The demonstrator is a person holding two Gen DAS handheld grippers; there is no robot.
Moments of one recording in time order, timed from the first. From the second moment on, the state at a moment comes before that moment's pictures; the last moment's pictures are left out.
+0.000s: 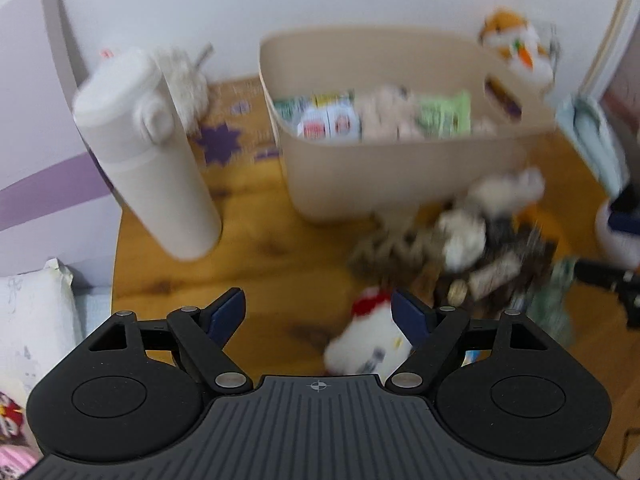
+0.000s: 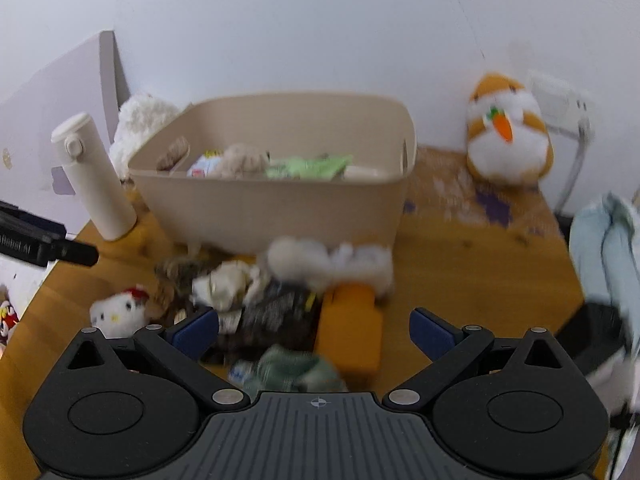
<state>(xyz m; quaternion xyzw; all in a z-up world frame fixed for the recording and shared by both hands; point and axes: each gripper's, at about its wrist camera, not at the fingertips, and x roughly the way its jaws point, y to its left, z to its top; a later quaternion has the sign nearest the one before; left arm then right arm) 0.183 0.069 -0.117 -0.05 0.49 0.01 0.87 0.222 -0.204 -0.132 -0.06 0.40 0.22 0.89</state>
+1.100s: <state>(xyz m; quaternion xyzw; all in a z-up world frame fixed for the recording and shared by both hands) 0.205 0.050 -0.188 -0.02 0.55 0.00 0.83 0.228 -0.190 -0.208 0.01 0.52 0.14 0.84</state>
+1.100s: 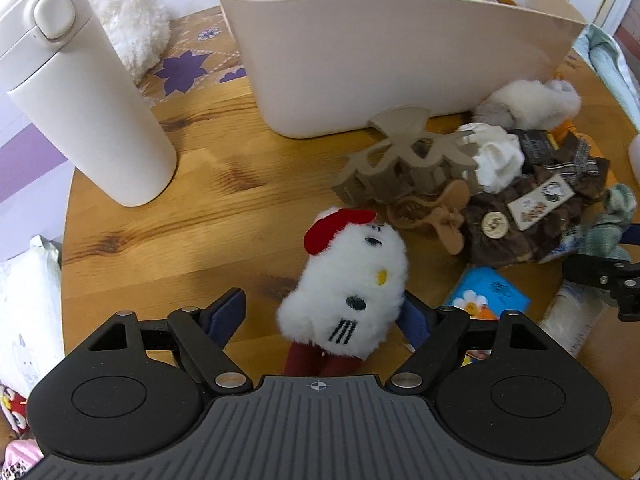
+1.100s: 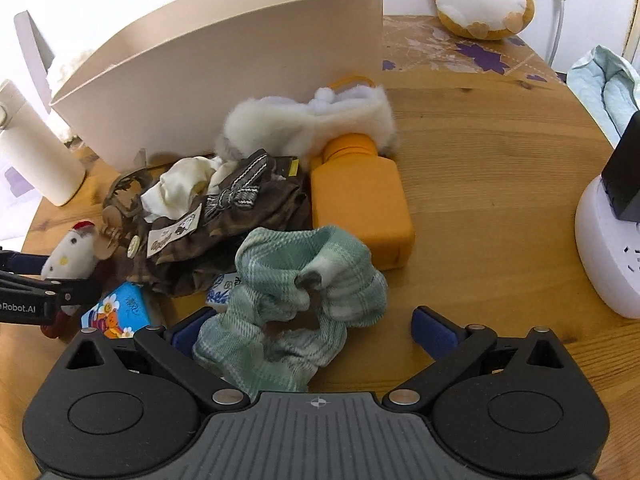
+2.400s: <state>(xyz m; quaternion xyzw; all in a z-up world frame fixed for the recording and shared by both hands) 0.190 0.044 -0.124 0.02 0.47 -0.10 0.88 0.229 -0.250 -0.152 0.03 0.46 0.14 0.88</state>
